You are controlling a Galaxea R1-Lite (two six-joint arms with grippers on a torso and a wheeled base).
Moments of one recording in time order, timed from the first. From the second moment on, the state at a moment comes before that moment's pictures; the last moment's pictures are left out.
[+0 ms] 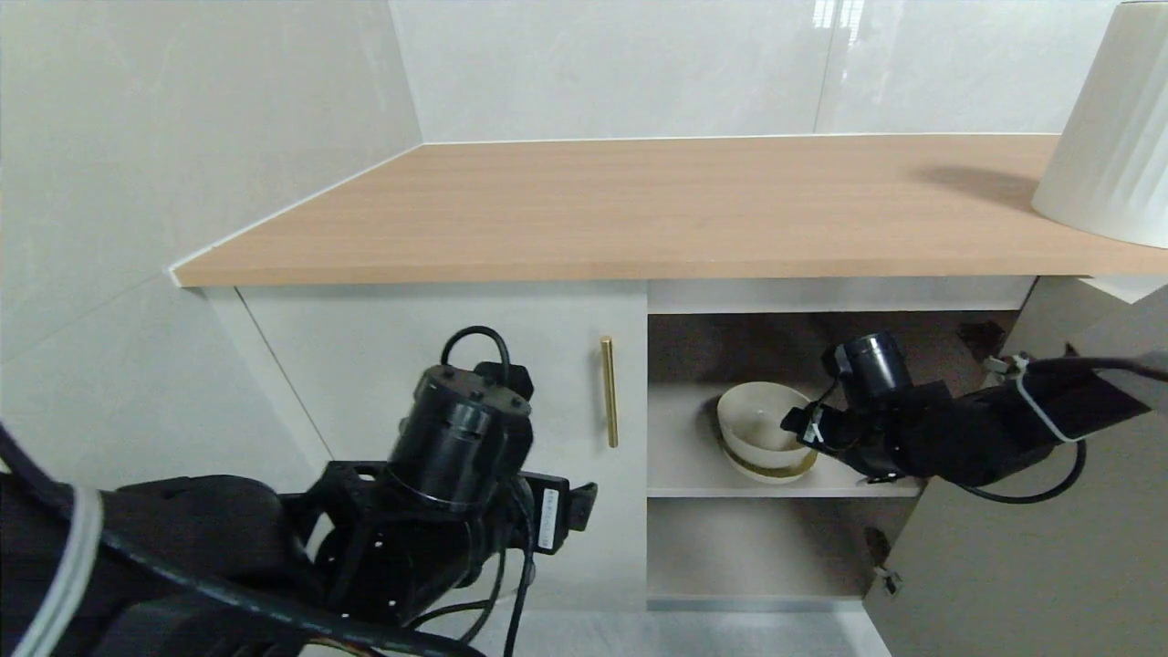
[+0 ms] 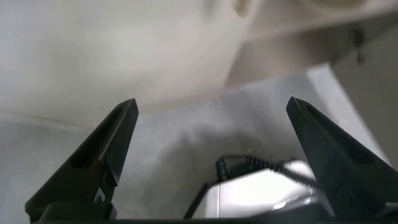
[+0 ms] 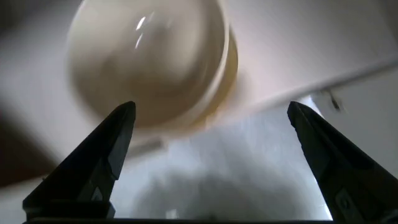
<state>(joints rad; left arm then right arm) -0.75 1.72 -0.79 -0.26 0.39 -0.36 0.36 2.07 -1.06 -0.26 -0.31 0.67</state>
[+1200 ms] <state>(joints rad) -0.62 1.21 -0.60 -0.09 0.29 -0.30 0.56 1.47 -0.67 0.00 -0.20 0.48</state>
